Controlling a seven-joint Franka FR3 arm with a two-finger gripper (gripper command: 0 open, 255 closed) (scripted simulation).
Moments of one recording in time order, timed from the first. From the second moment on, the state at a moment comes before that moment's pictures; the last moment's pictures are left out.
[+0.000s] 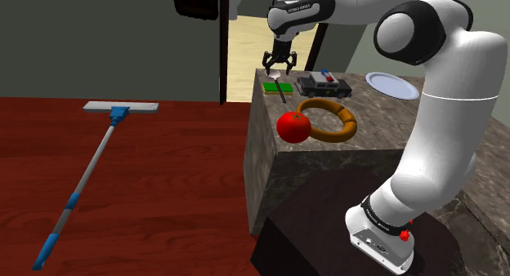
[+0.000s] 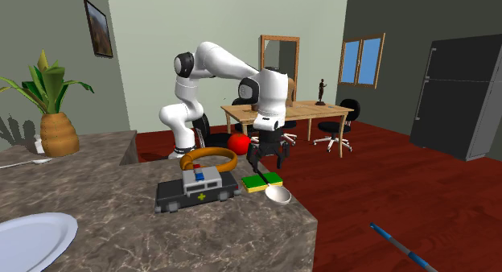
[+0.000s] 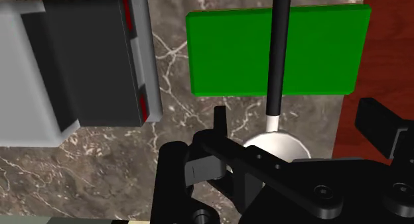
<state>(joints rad) -0.16 0.43 -0.09 -1.56 -0.01 1.97 0.34</state>
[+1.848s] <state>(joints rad) -0.17 0.51 -0.09 -1.56 0.00 2.03 0.36</state>
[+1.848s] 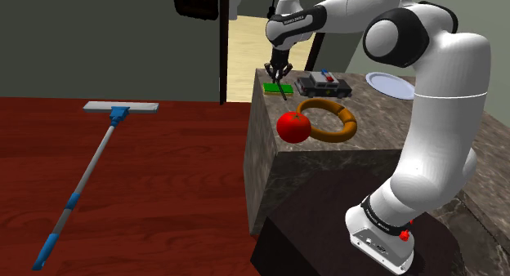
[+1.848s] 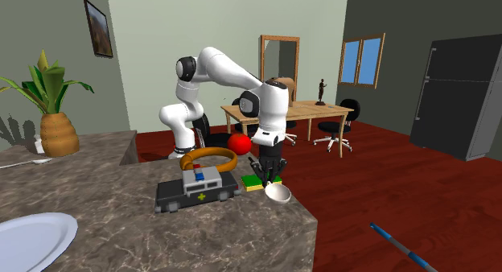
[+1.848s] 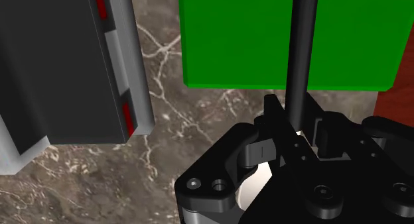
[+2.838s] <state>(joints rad) -0.17 0.46 -0.10 -1.43 0.00 1.86 0.36</state>
